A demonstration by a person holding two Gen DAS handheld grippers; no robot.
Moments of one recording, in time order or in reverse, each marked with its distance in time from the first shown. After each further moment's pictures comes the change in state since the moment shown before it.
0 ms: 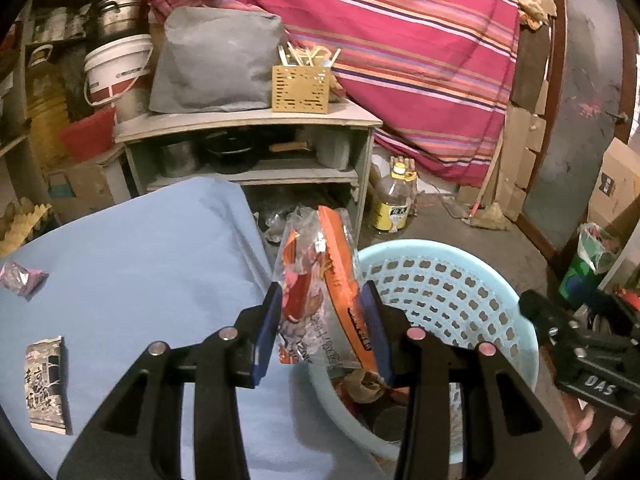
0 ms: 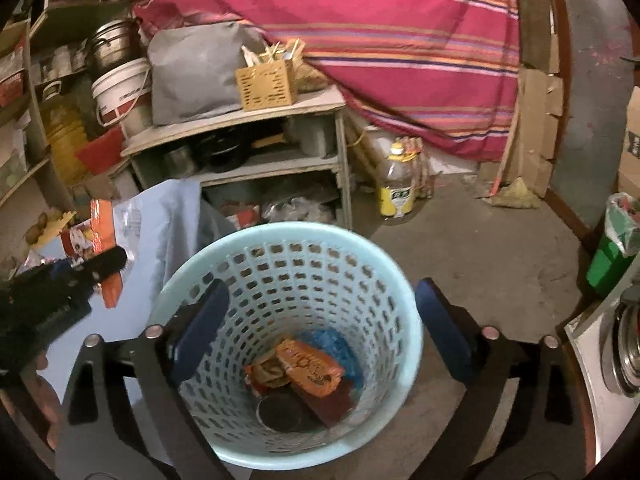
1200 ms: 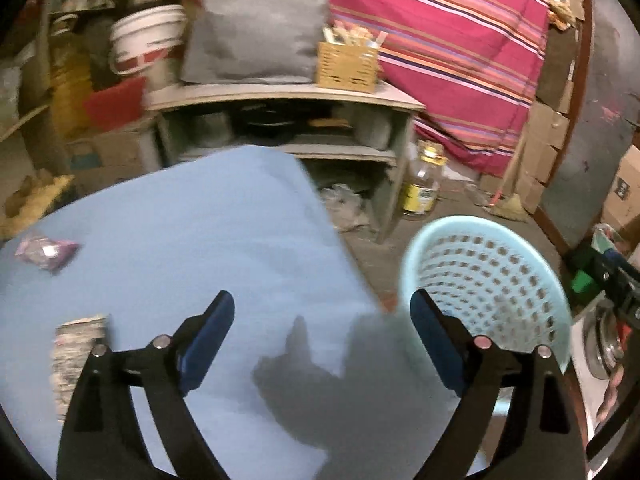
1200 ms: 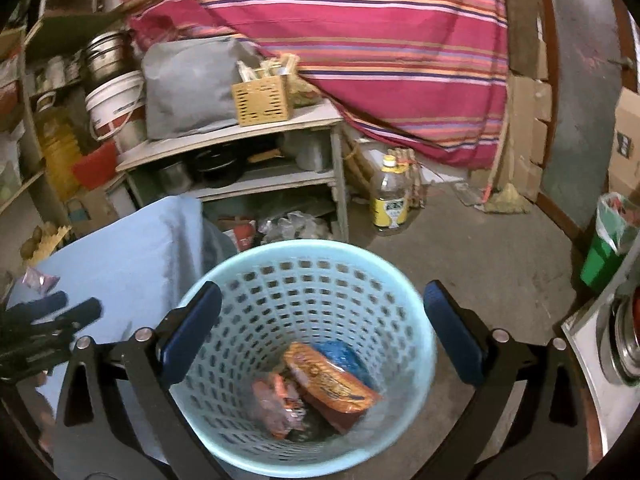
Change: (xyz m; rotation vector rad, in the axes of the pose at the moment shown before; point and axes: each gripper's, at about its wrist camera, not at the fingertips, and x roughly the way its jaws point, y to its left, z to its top) left arm -0.026 0.089 -0.020 -0.060 0.073 0.064; right arm -0.009 0.033 0.006 0.009 -0.039 -0.027
